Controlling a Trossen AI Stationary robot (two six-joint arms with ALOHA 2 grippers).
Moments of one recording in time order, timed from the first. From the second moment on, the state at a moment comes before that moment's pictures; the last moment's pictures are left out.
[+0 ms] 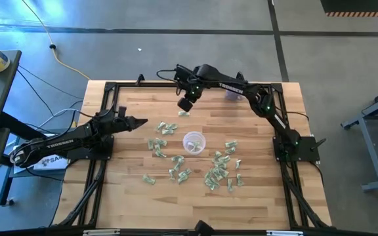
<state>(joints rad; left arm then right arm) 0.44 0.31 0.04 0.03 0.07 -1.07 -0.41 2.33 2.35 -1.27 0.01 0.17</state>
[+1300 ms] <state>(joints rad) 0.58 1.73 0.94 -0.18 0.28 -0.29 -0.58 1.47 1.46 -1.03 0.23 0.29</state>
